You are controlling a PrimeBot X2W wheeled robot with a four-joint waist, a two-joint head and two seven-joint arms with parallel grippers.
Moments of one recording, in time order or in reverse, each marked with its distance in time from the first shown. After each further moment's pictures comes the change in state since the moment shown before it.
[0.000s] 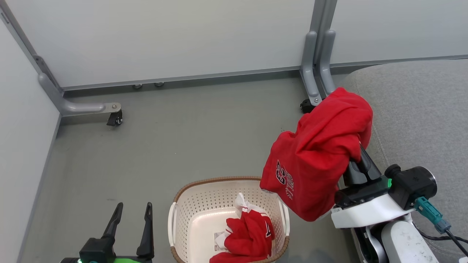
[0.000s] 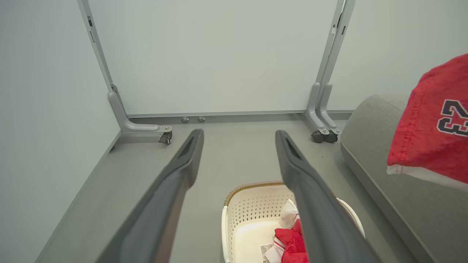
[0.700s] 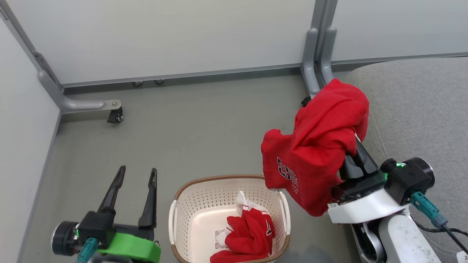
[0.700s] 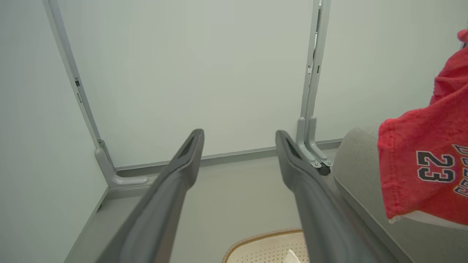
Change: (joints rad) left arm -0.104 0.042 -0.064 -0.103 0.008 0.000 0.000; right arm -0.037 -0.013 0.027 -0.004 -0.016 0.000 0.000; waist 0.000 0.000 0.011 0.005
